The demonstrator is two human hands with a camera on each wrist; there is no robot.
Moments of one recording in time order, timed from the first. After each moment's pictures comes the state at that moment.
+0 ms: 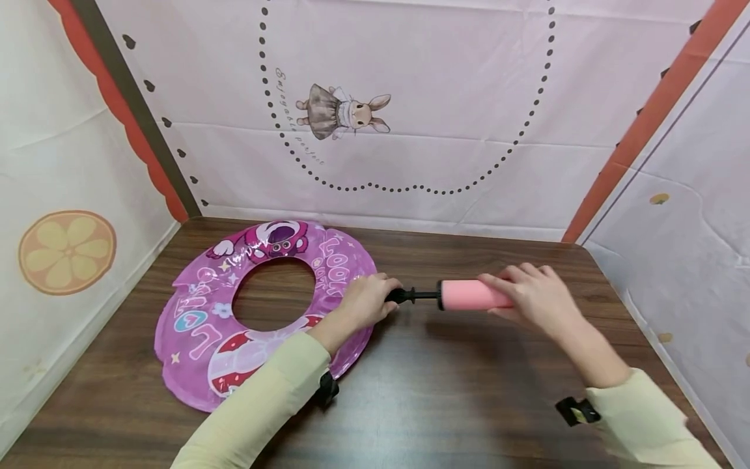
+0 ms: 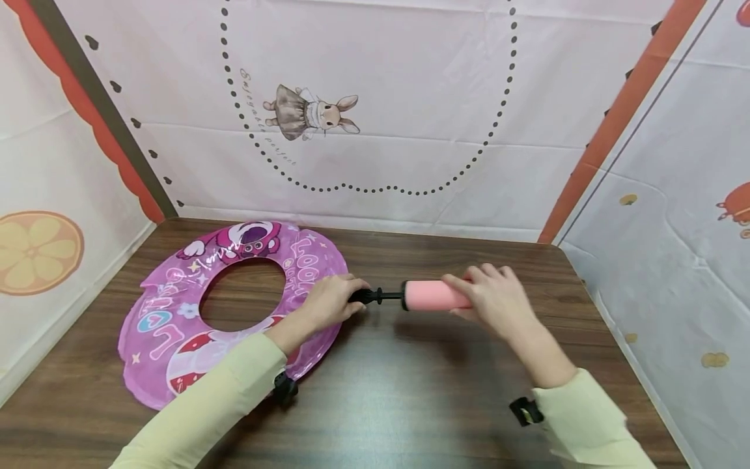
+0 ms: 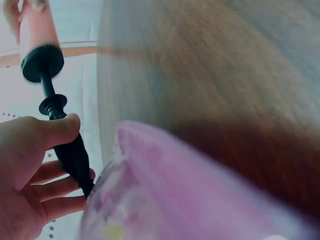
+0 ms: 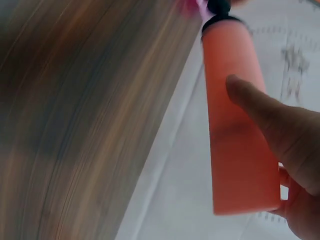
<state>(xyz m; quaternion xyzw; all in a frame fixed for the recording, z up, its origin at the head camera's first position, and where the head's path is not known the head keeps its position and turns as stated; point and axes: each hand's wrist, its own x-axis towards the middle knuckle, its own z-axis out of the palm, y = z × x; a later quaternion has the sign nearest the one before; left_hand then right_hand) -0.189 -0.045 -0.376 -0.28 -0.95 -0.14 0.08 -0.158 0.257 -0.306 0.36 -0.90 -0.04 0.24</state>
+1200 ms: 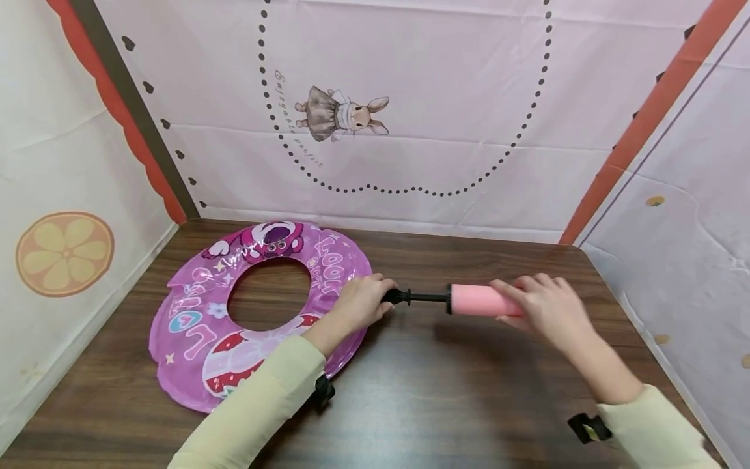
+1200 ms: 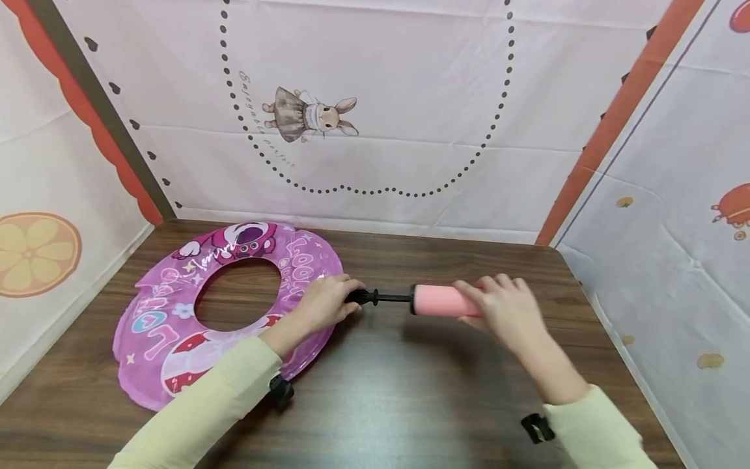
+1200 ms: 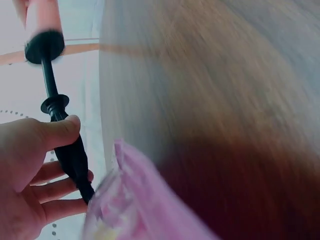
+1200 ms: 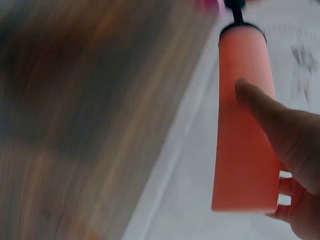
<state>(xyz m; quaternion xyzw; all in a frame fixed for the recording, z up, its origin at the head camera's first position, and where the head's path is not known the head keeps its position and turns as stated) -0.186 -0.049 -0.374 -0.29 -0.94 -0.12 0.10 -0.143 0.270 -0.307 0.32 -0.91 -0.05 0.24</state>
